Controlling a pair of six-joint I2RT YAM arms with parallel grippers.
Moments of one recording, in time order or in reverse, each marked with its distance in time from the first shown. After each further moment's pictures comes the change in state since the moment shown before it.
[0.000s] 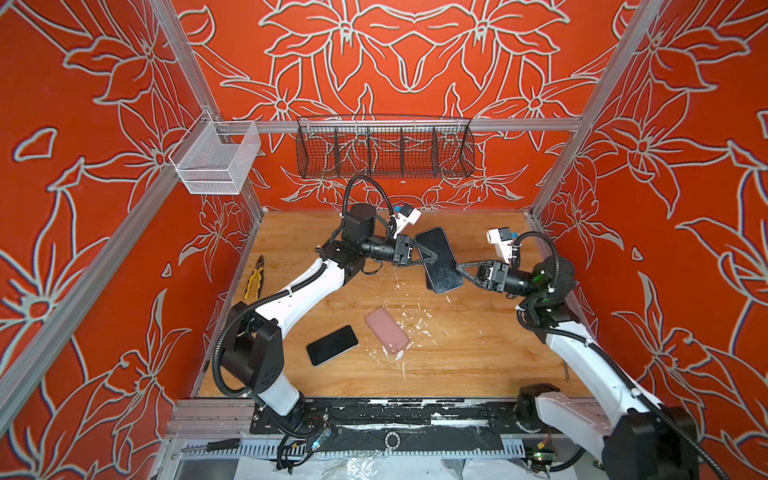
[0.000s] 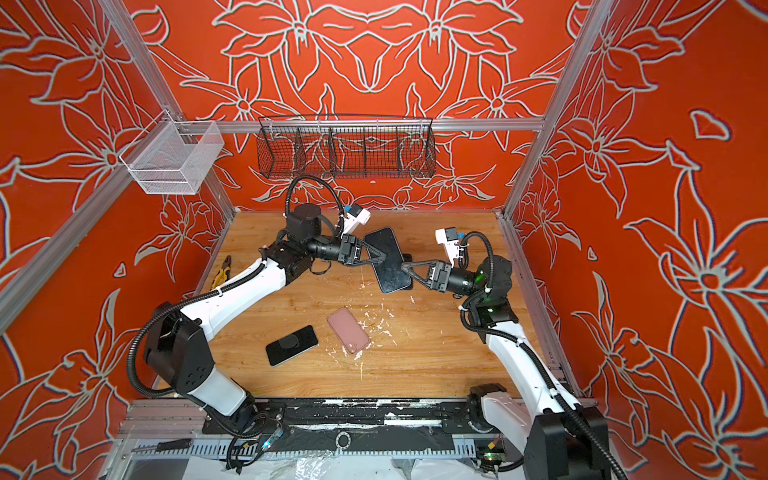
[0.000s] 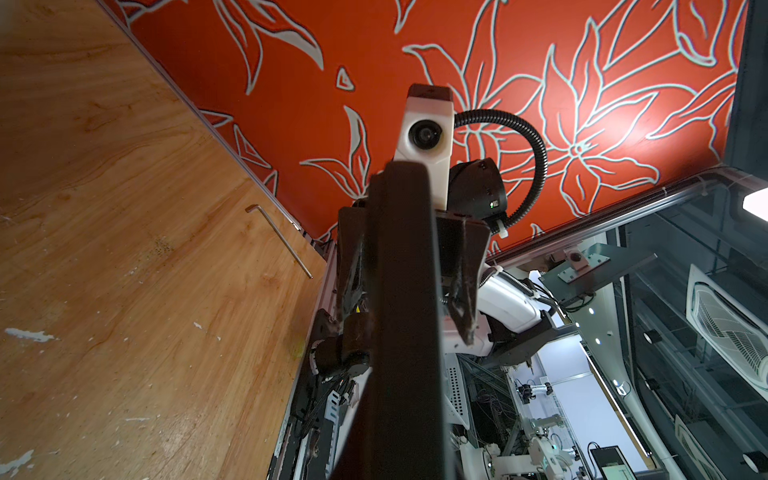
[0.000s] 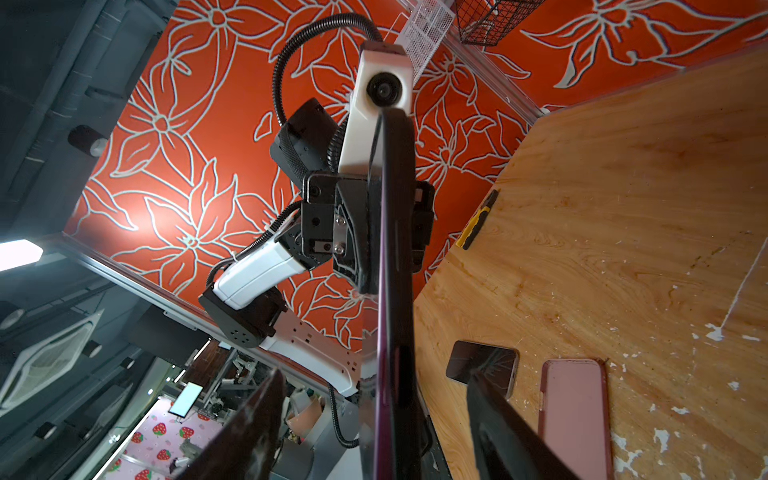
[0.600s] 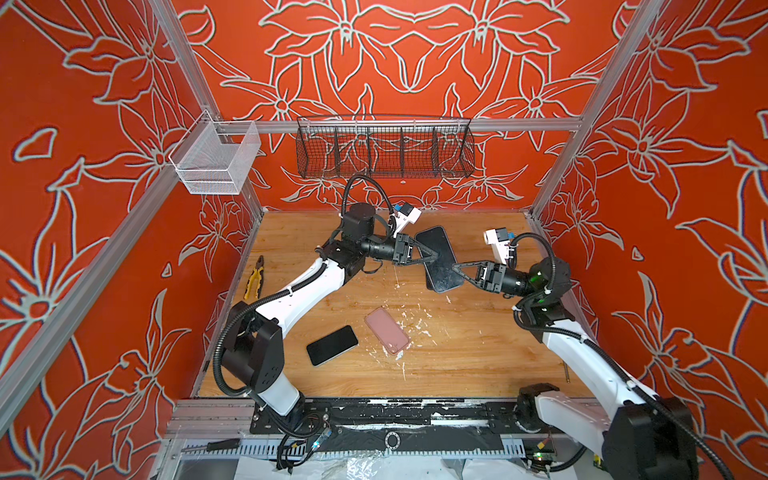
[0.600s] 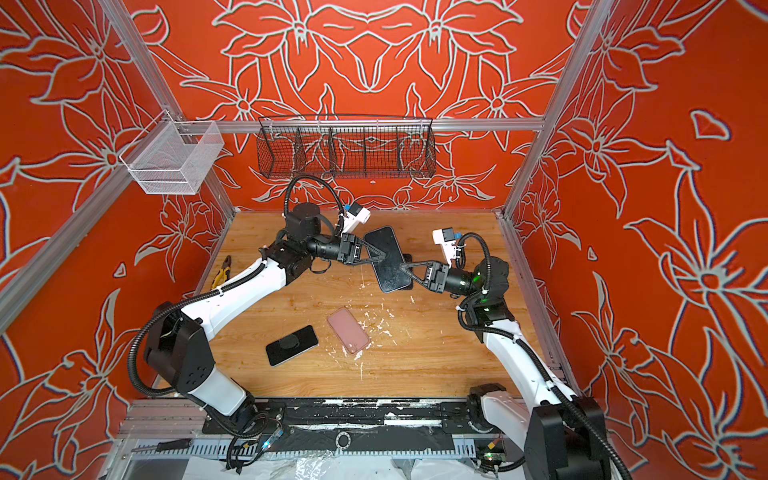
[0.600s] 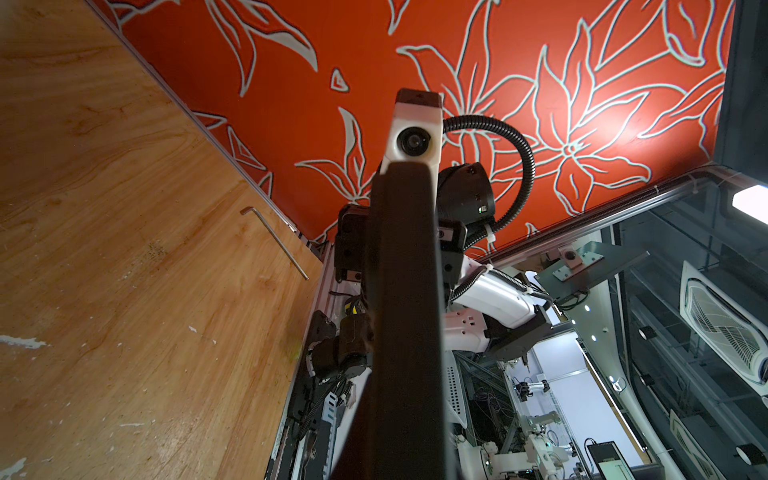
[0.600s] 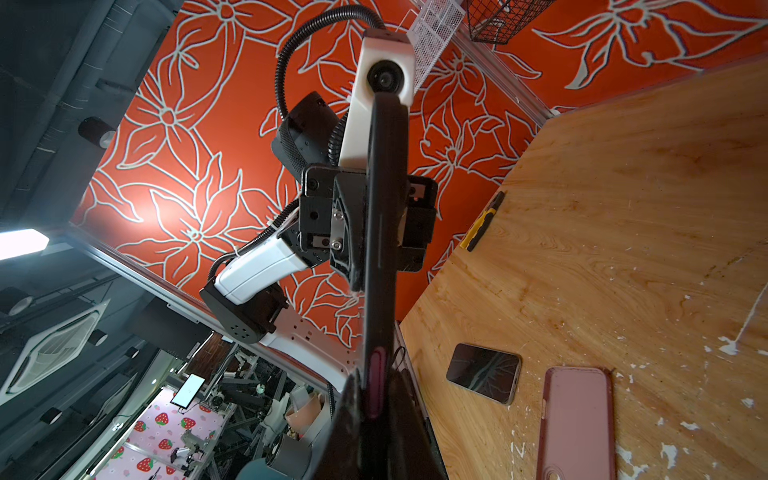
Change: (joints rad) left arm 0.001 0.002 0.000 0.030 0.008 -0.021; right arm 0.012 0.016 -0.015 0.048 0.014 -0.005
